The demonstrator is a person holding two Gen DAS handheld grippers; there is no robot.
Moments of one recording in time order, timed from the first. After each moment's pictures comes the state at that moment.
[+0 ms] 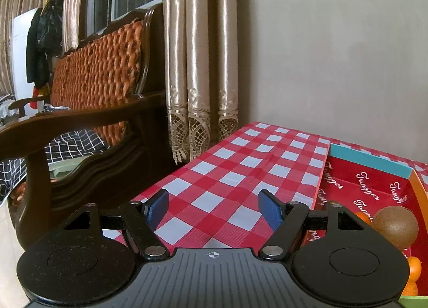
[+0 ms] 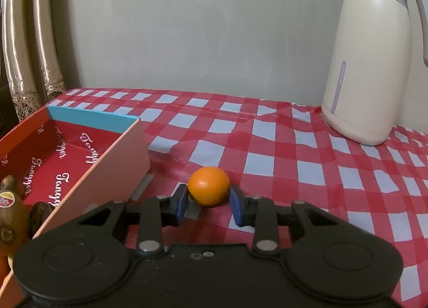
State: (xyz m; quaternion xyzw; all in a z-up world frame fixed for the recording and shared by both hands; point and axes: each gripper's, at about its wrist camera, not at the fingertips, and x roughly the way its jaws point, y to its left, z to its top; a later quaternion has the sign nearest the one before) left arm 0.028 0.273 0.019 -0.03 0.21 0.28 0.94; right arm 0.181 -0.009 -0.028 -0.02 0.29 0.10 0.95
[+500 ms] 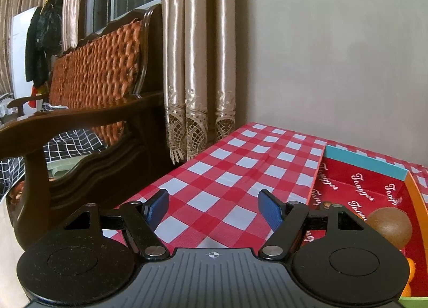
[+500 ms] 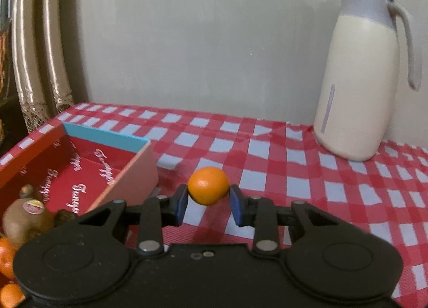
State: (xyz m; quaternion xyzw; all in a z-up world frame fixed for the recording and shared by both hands) left arm 0.027 0.269 0.021 -0.04 0.21 0.27 0.94; right arm 0.156 -0.016 0.003 -0.02 0.26 0.11 0.96
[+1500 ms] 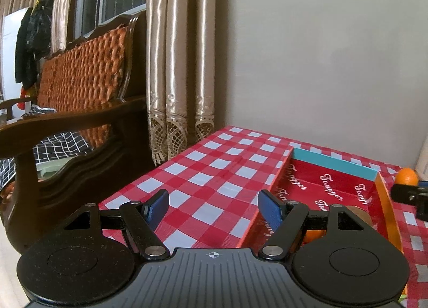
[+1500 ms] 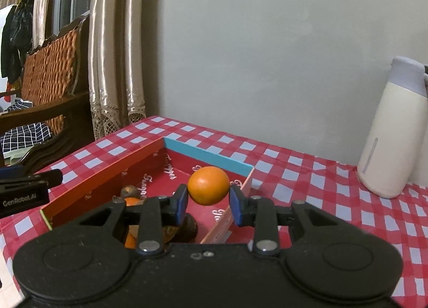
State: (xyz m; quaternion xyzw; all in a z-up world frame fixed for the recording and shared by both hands) left arm 0.016 0.233 0.033 -0.04 0.20 0.24 0.95; right arm 0.083 0.042 0.044 -0.07 0.22 0.21 0.95
